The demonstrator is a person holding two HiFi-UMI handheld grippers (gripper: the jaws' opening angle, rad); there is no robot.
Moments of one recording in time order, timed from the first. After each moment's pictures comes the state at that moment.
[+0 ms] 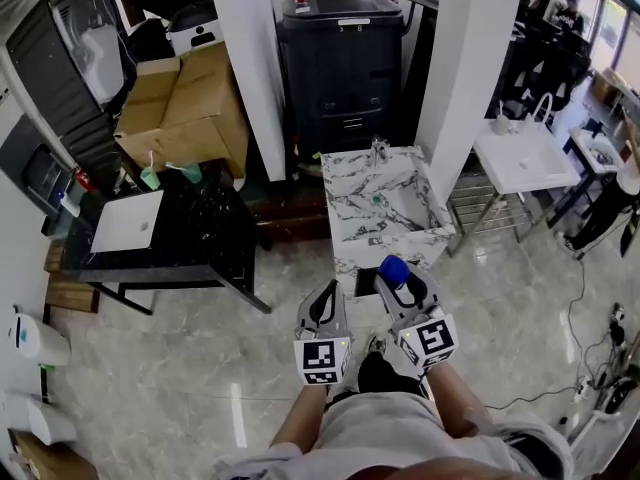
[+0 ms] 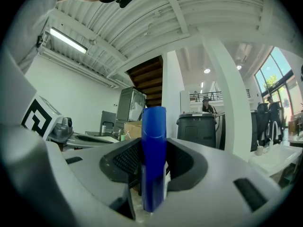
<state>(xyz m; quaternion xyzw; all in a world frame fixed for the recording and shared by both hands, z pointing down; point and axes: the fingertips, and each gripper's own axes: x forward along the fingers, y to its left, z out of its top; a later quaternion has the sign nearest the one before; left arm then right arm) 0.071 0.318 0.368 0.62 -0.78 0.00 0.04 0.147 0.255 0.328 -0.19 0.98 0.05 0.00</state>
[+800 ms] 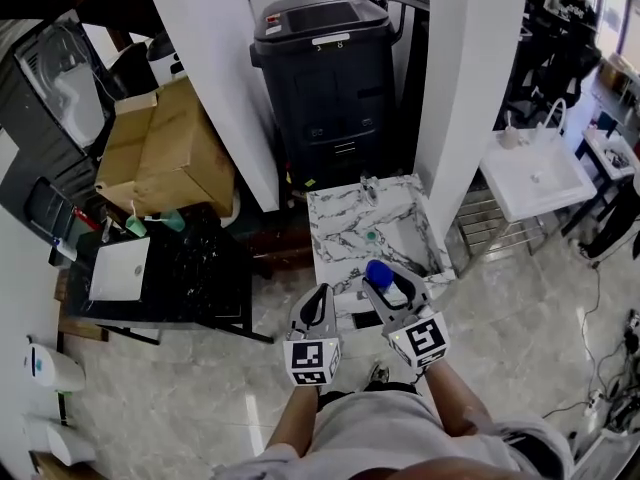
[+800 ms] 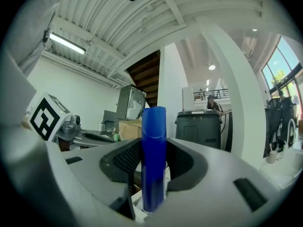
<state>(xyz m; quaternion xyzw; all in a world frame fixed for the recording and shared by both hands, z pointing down) 0.014 0.135 0.372 0.63 -0.78 0.04 0.06 0.085 0.080 0.333 -0.15 0.99 0.05 0.00</state>
